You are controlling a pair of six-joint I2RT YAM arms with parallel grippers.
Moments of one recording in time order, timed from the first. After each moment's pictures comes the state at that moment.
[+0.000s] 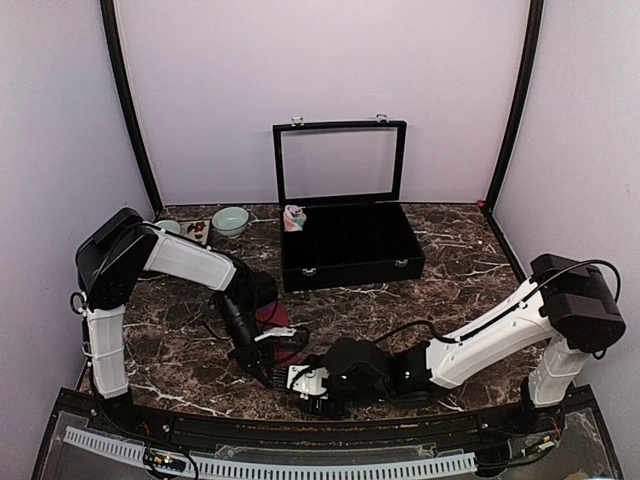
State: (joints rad) left arm -0.74 2.01 1.15 -0.99 0.83 0.91; right arm 1.43 1.77 0.81 0.34 0.14 -0.26
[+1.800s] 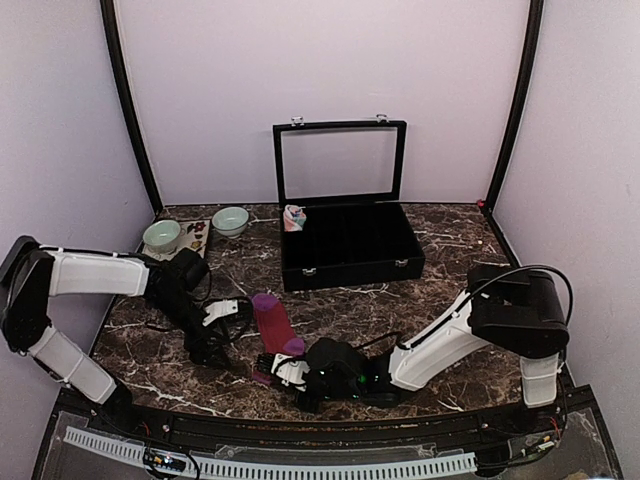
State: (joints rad) left arm -0.47 1.51 0.76 -0.68 0.55 0.72; right arm 1.37 2.05 0.92 0.59 0.04 -0.12
